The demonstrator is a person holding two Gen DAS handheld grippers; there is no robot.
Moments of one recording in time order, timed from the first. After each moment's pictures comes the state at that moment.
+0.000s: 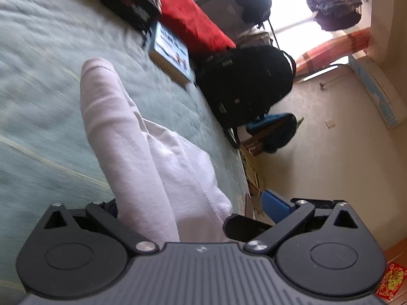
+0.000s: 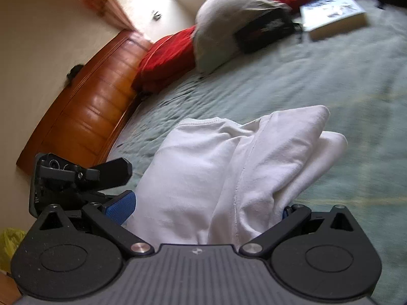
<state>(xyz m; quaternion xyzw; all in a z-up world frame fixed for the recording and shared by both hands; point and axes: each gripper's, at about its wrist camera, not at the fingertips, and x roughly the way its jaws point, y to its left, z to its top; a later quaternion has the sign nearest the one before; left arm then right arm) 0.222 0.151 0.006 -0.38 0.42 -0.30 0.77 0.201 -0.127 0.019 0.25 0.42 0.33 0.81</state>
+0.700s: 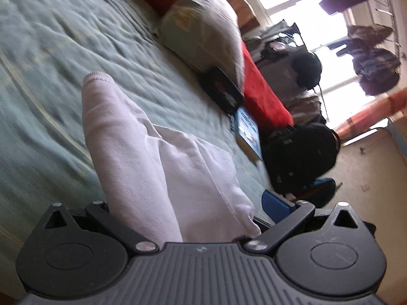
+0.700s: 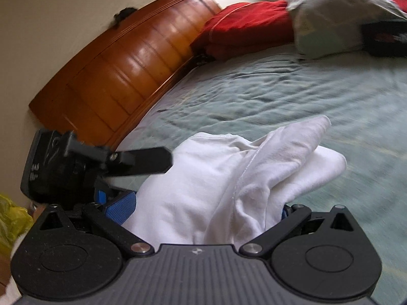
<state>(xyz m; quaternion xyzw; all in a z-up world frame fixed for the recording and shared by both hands) 0.223 0.375 0.005 -0.42 0.39 -0.15 0.81 0.240 0.118 0.028 0.14 0.41 0.45 0.78</state>
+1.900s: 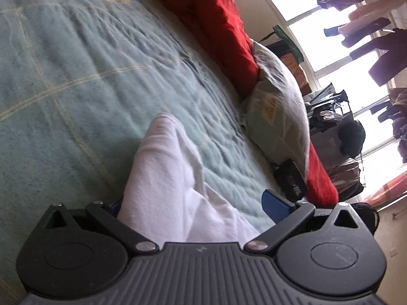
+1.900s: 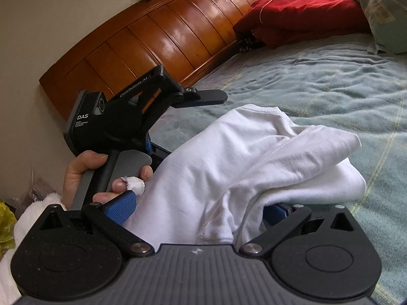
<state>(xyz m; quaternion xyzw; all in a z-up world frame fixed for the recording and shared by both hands) 0.269 0.549 -0.051 -0.44 0.33 0.00 0.83 0.275 0.264 -0.027 0.12 0.39 0.52 0.75</state>
